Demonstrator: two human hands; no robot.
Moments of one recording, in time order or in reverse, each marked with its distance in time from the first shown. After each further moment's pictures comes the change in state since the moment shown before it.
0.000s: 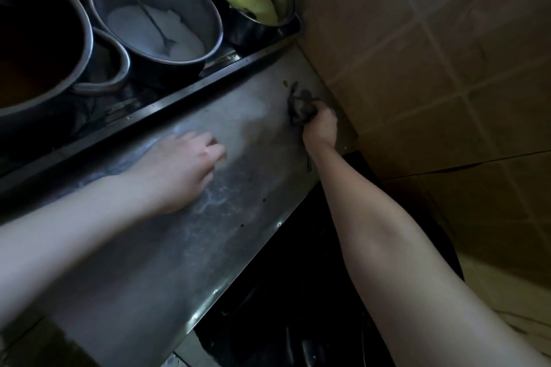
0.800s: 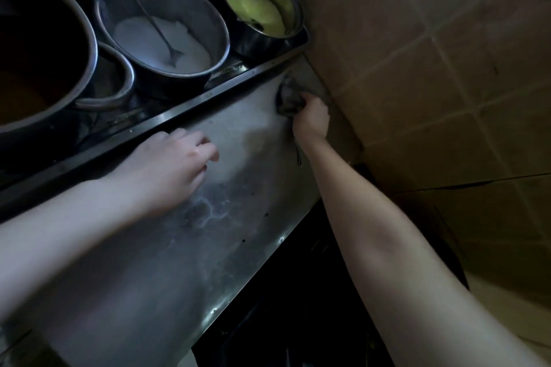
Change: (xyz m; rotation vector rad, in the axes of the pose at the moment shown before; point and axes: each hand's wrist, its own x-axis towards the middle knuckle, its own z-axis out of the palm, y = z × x) left_hand 0.003 -0.015 -0.010 0.034 0.021 -0.058; right_hand 0.020 -0.043 0.012 0.021 -0.023 -0.110
